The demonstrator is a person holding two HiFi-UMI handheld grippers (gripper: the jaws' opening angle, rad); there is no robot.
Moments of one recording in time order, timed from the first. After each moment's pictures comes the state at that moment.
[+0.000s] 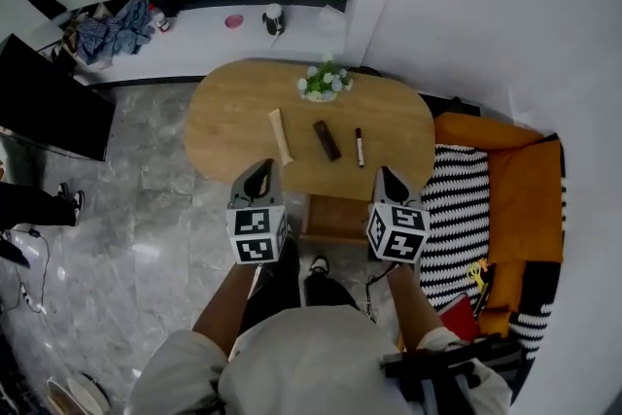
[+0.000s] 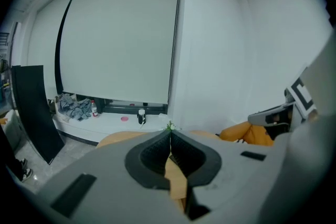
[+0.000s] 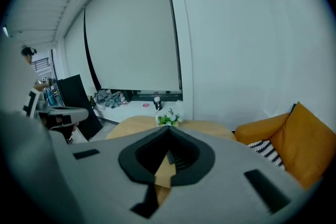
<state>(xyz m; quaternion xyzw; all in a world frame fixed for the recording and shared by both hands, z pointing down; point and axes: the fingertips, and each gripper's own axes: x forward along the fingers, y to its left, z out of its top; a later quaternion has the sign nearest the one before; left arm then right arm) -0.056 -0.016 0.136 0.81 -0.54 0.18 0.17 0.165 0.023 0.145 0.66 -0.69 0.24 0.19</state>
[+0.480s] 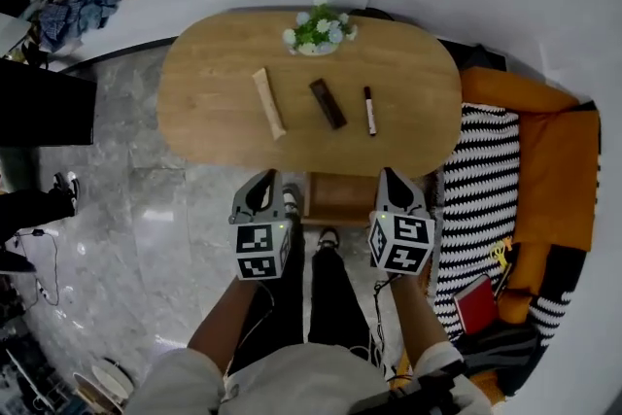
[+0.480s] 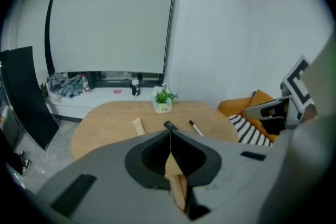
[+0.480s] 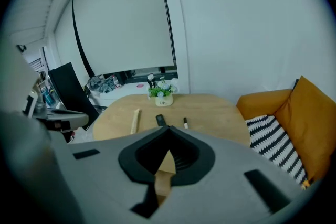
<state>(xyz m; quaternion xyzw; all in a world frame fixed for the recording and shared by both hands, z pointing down) -0.027 -0.005 0.302 0.79 -0.50 0.26 0.23 0.184 0.027 0.302 0.65 -0.66 0.31 0.23</state>
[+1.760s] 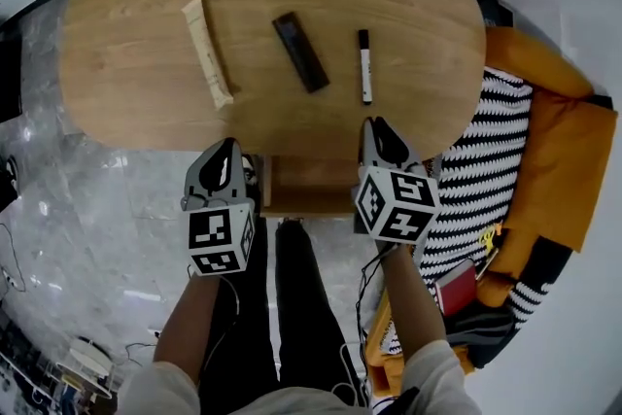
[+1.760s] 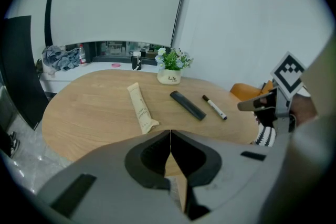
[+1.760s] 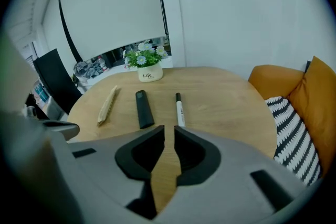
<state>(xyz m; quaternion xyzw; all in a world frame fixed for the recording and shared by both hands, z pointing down) -0.025 -0.040 0.496 0.77 -0.49 0.28 0.29 0.206 -0.037 0.490 0.63 -0.63 0.36 0.27</state>
